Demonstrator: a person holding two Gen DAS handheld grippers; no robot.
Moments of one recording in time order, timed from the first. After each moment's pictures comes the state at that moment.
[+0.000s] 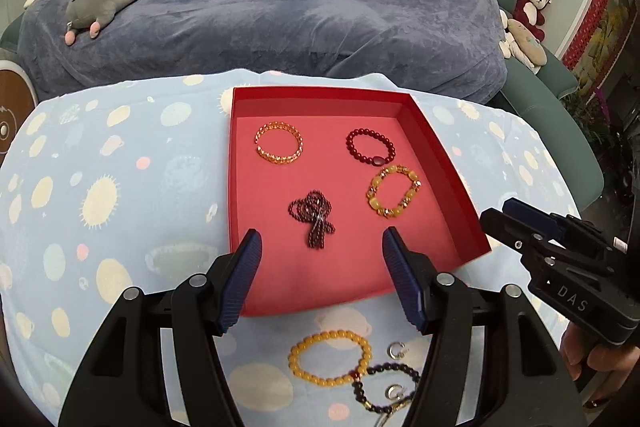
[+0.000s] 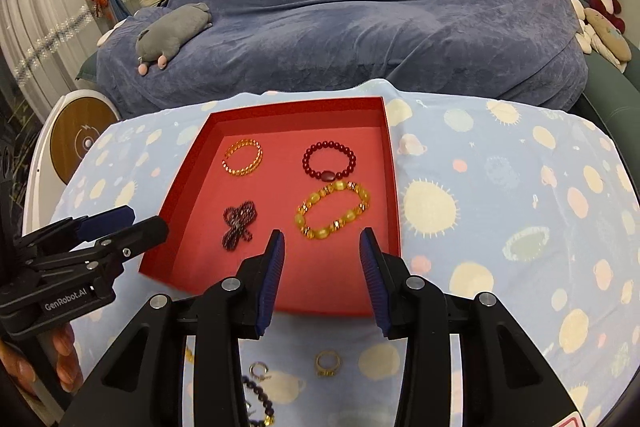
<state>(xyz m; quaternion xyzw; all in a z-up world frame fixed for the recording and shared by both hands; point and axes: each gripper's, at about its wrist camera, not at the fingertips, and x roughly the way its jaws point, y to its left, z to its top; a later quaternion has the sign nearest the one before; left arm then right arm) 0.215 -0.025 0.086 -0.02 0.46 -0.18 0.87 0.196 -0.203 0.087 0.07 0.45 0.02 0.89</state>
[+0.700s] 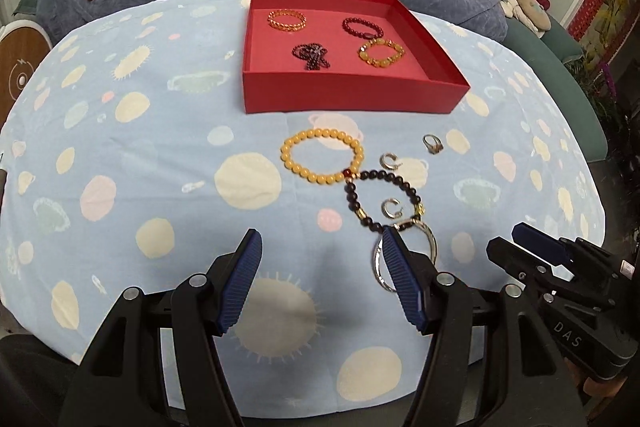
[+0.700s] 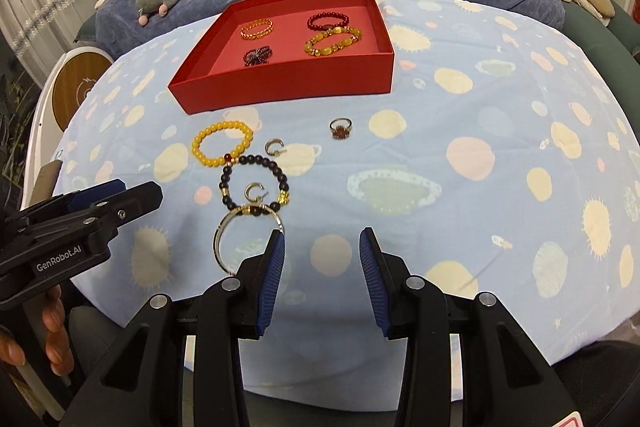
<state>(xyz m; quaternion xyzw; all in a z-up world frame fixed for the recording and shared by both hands) 0.071 -0.010 0.039 0.00 0.51 -0.16 0.84 0.035 -0.175 0.036 0.07 0.51 0.00 0.86</state>
